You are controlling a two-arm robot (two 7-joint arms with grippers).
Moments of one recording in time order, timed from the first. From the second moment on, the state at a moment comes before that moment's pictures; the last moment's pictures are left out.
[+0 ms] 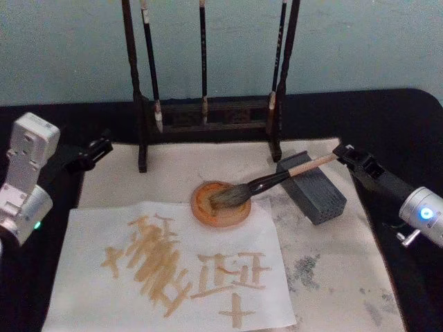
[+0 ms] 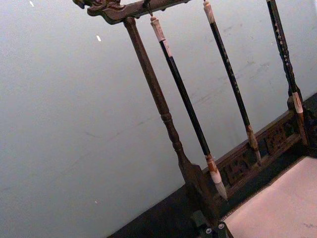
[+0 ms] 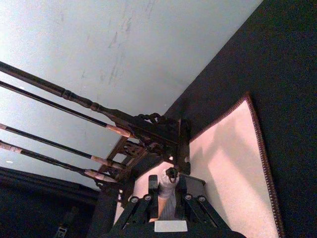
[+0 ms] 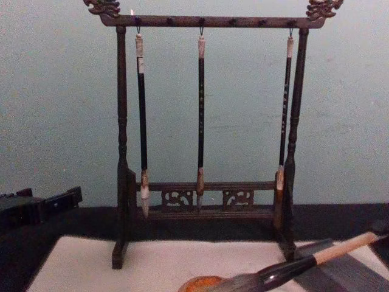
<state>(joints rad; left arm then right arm) -0.20 0.60 0.45 -1.41 -0.25 -0.12 0.03 0.20 0.44 -0.23 -1.23 1.41 0.39 0.32</state>
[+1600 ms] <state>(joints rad) -0.20 0.60 0.45 -1.41 -0.25 -0.12 0.03 0.14 0.56 -0.22 -1.42 1.56 0.37 0.43</state>
